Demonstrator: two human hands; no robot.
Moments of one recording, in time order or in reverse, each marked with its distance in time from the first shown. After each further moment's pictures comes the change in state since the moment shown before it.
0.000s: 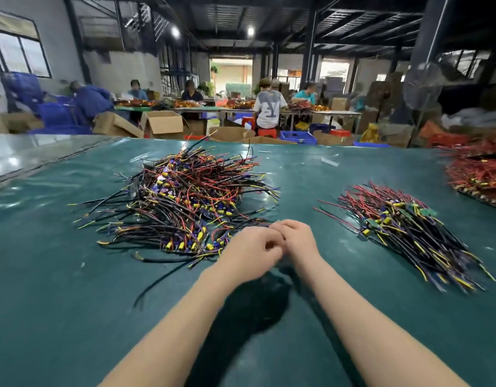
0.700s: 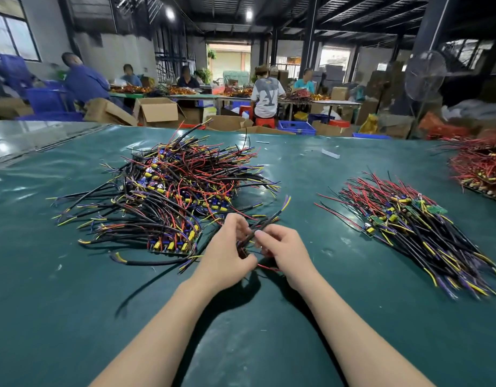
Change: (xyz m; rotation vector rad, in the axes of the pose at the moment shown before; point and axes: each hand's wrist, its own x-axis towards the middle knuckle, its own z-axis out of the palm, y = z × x) left_hand 0.000 -0.059 0.037 -0.325 0.183 -0.093; right_hand 0.006 0.028 0.005 -0.132 -0.151 -0.203
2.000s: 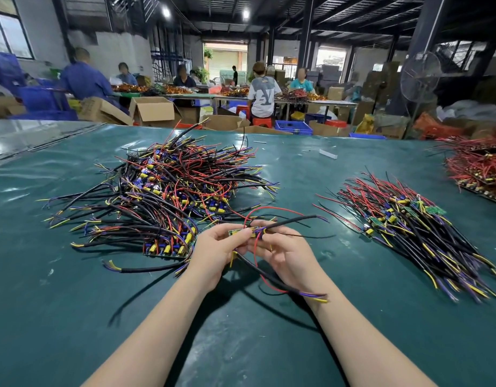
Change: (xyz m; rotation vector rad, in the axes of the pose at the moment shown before) left_hand 0.009 0.002 -0.002 -0.875 0.134 -0.418; right_hand -0.001 0.000 -0.003 0.756 -0.200 0.145
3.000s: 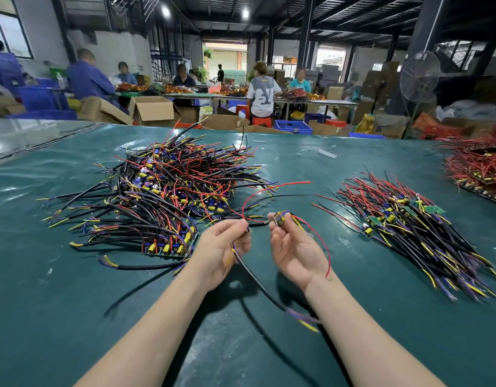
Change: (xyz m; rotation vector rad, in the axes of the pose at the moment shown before) left_hand -0.004 0.009 0.006 -0.241 -0.053 -0.077; right_hand -0.001 -0.008 -0.002 0.422 0.151 0.087
